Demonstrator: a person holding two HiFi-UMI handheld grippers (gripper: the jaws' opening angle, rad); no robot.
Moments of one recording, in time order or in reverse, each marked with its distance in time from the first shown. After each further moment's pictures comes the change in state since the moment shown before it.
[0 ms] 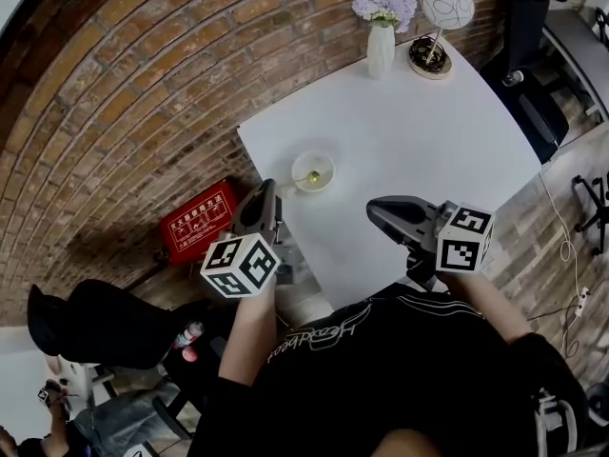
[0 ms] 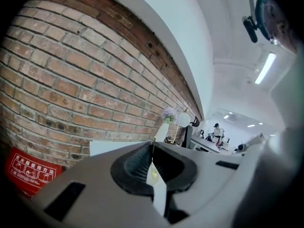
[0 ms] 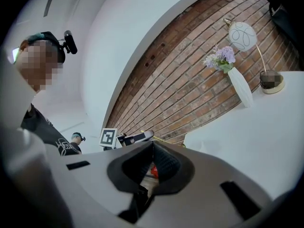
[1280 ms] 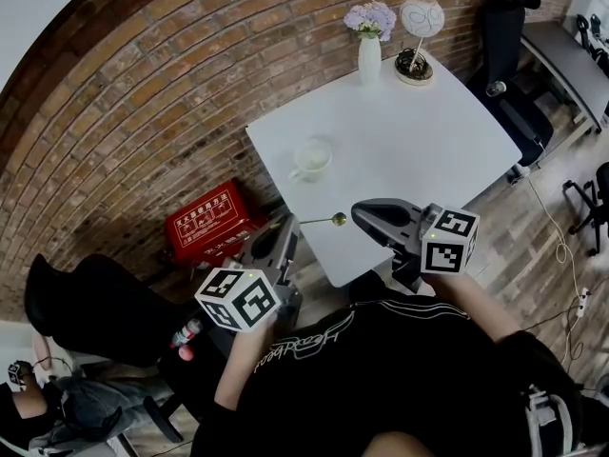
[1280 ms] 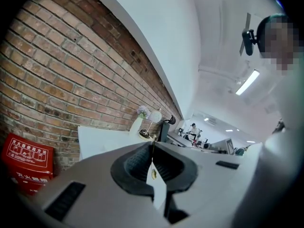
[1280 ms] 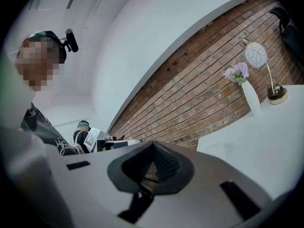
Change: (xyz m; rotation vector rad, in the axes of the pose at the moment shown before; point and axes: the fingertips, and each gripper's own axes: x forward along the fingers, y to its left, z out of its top) left arm -0.144 -0.097 -0.025 -0.047 0.065 -0.221; right arm -0.020 0.109 -0.032 -0.124 -0.070 0.038
